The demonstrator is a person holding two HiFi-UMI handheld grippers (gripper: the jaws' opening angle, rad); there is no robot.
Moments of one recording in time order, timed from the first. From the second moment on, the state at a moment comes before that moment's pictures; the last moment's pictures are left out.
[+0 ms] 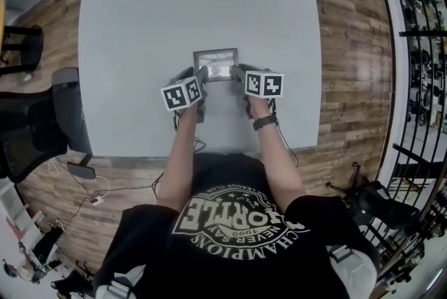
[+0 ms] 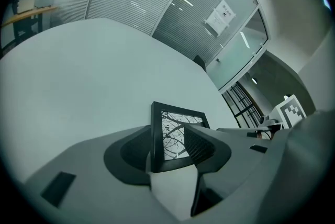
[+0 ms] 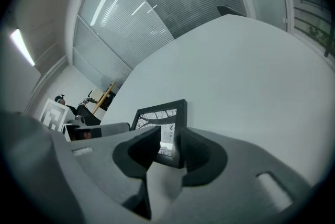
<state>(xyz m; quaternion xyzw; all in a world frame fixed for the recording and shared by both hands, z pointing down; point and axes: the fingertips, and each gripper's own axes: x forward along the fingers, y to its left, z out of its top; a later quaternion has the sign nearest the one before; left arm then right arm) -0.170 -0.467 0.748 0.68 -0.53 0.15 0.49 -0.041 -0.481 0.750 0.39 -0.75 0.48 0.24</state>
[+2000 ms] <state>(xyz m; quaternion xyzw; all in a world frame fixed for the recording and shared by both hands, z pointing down) -0.078 -0.186 0.444 0.78 -0.63 0.04 0.08 0.075 -0.213 0.429 0.46 -0.88 0.02 0.05</state>
